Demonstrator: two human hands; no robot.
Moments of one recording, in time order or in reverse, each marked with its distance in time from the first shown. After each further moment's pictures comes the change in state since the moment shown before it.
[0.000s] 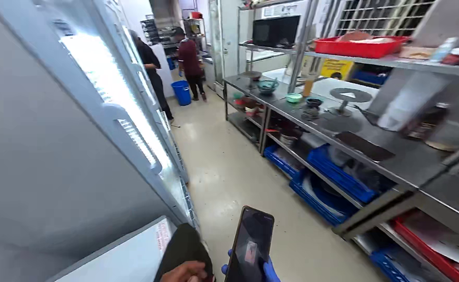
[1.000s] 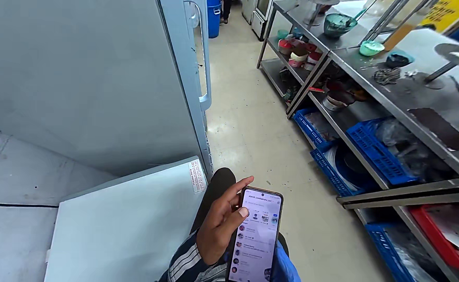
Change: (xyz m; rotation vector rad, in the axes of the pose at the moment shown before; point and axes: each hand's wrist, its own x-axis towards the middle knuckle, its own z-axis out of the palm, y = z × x) left_hand 0.006 0.003 -0.040 -0.598 0.081 0.176; right_hand -0.053 0.098 0.056 -0.212 0.038 0.235
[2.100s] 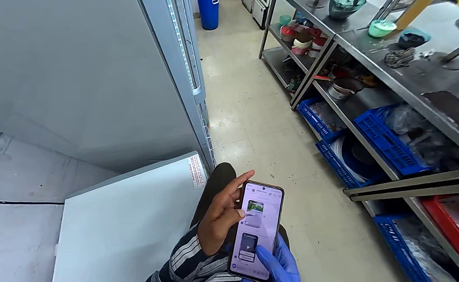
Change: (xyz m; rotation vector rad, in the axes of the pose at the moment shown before) left_hand 0.004 -0.020 0.003 -0.017 -0.071 -0.056; right_hand -0.001 -0.010 0.001 -0.120 0.117 0.023
